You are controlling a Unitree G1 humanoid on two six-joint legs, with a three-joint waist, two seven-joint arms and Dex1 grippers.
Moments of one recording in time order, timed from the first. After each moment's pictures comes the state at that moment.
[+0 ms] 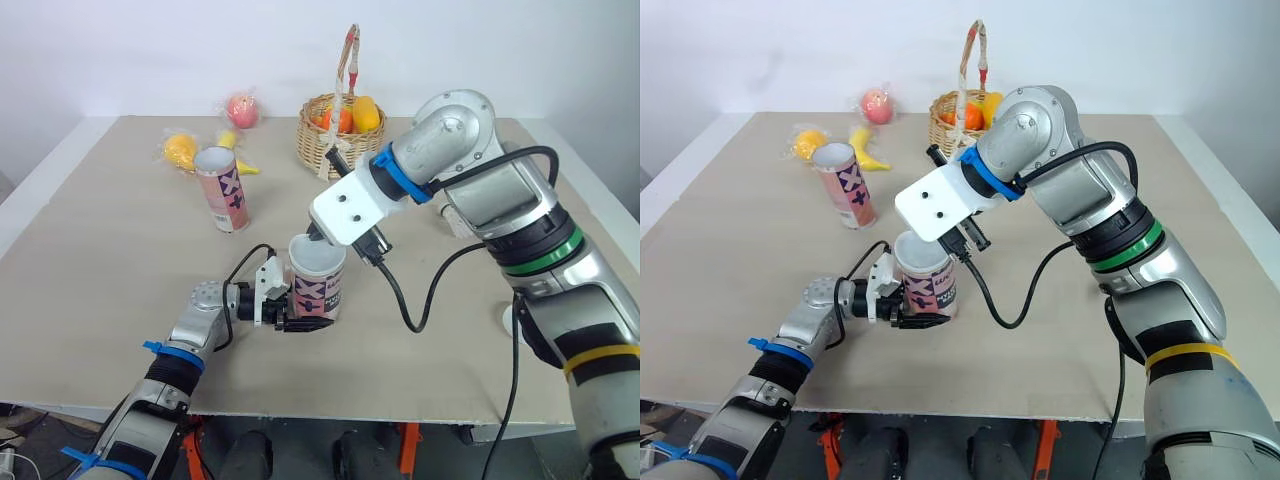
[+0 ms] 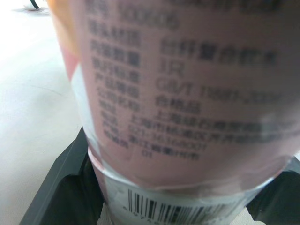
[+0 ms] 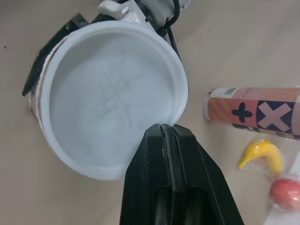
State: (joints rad) left arm -0.54 0.28 -0.20 0.46 -0.26 -0.04 -1.28; right arm -1.29 -0.60 0.55 0.07 -0.12 -0.01 1.52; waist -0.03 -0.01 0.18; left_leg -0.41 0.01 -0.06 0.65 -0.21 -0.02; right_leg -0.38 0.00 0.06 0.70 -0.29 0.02
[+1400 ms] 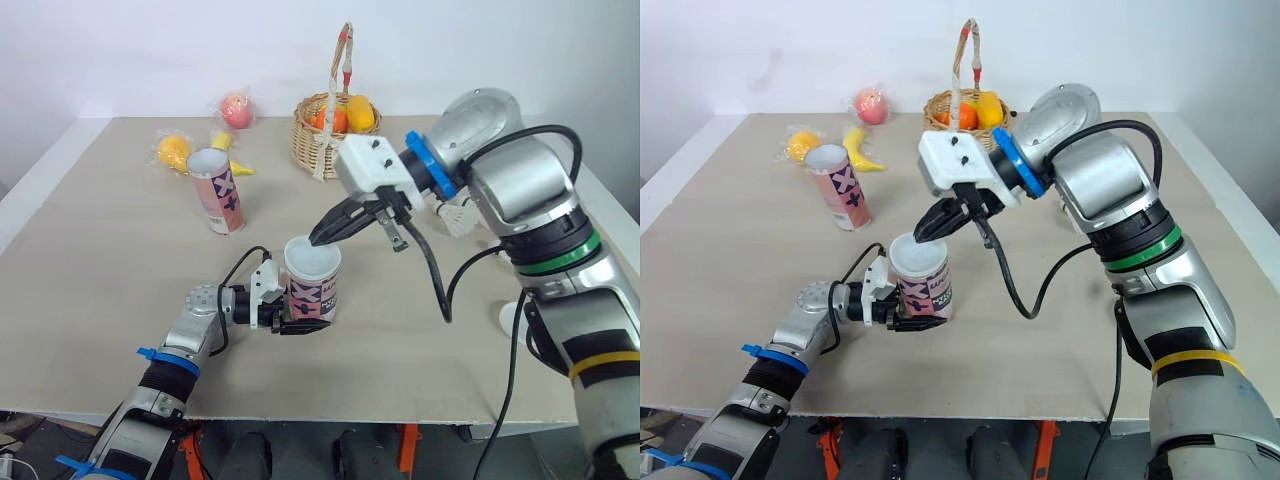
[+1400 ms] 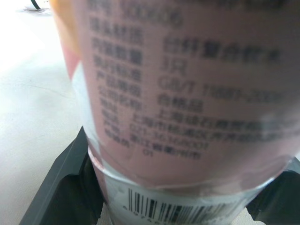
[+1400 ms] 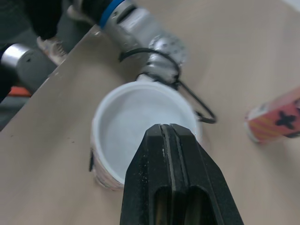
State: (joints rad) left arm -0.50 0.29 -0.19 0.41 -0.27 -0.03 -1.27; right arm -1.26 -0.67 0.53 0.08 0.28 0.39 1.57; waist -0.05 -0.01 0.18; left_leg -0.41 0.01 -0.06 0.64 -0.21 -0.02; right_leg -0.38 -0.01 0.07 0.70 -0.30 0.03
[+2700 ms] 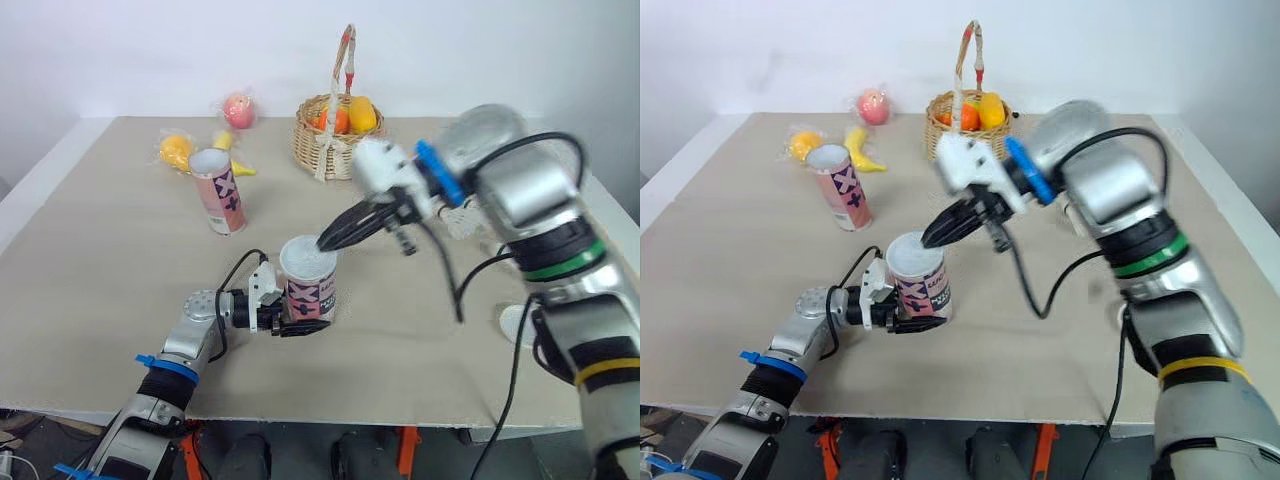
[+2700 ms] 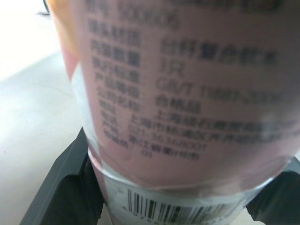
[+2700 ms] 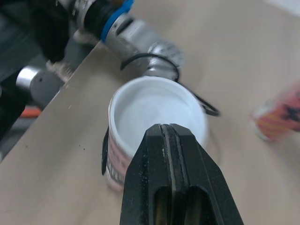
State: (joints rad) left arm -0.46 0.29 -0.19 0.37 -0.28 -0.04 -1.25; right arm -1.18 -0.74 0.37 0.07 0.39 0.45 1.57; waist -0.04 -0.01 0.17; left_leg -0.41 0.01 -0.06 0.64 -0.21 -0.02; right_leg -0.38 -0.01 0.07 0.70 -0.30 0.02
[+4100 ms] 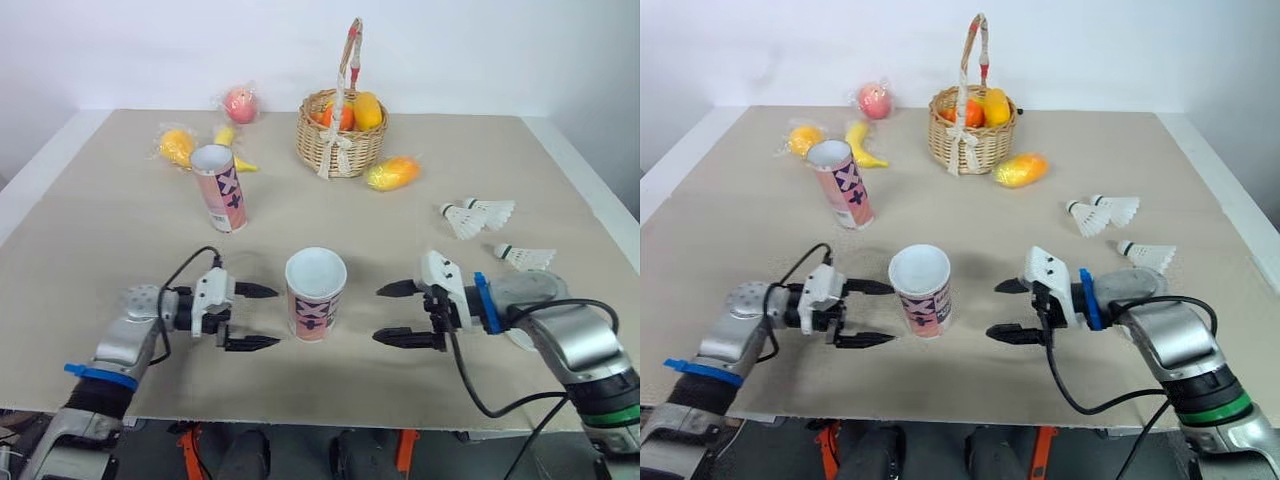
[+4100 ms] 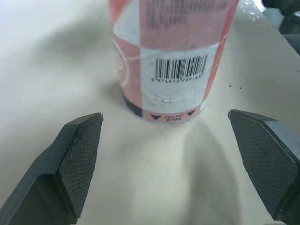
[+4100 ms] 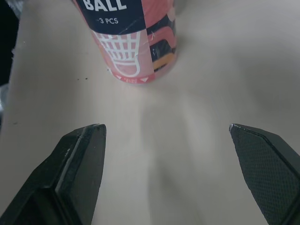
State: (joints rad) left arm -0.34 0.62 -0.06 0.18 -0.35 -0.04 -1.38; right arm -0.39 -0.81 0.16 -0.22 0.37 0.54 1.17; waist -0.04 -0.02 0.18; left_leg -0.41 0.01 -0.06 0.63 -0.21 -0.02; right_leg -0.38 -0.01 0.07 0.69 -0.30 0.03
